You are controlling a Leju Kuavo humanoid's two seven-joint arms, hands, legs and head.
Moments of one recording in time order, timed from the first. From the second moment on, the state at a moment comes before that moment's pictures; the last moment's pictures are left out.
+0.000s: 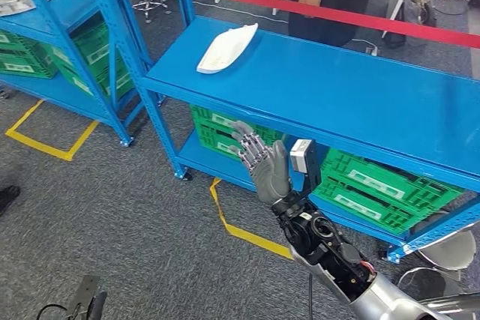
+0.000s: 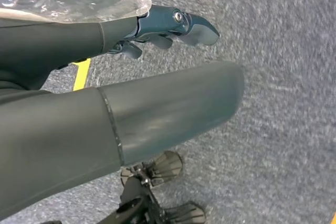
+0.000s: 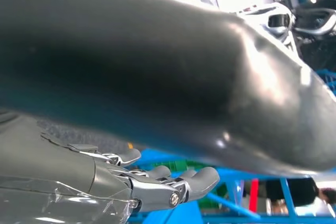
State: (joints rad) left arm -0.34 0.16 -0.72 -0.26 0.43 0.15 -0.26; right arm -0.22 -0.13 0.55 -1.59 -0.43 0.01 -0.31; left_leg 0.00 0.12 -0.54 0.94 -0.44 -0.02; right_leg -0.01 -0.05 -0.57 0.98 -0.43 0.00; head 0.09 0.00
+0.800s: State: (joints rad) left arm -0.34 0.15 -0.72 -0.26 0.43 0.16 -0.26; right arm -0.22 -0.12 0.54 -1.59 -0.43 0.02 -0.30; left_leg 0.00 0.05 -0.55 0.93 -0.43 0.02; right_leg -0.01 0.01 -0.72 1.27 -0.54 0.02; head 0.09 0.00
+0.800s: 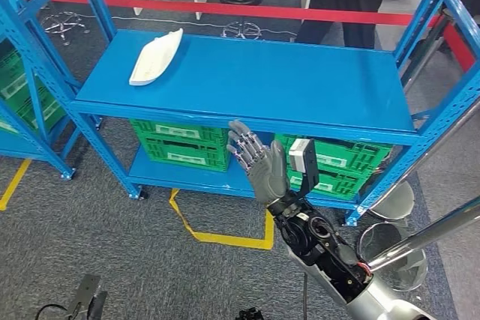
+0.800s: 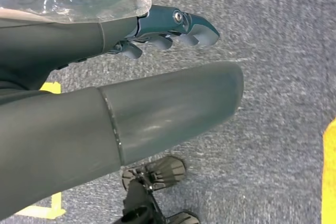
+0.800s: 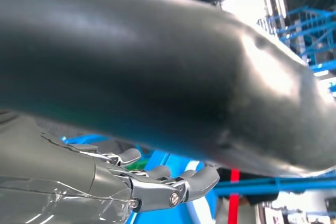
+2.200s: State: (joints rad) left arm -0.35 0.15 -0.72 -0.26 0.41 0.16 -0.25; right arm -0.24 -0.12 0.54 -1.57 -0.44 0.01 -0.31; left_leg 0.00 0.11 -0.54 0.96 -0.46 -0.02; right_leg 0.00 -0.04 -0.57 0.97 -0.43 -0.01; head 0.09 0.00
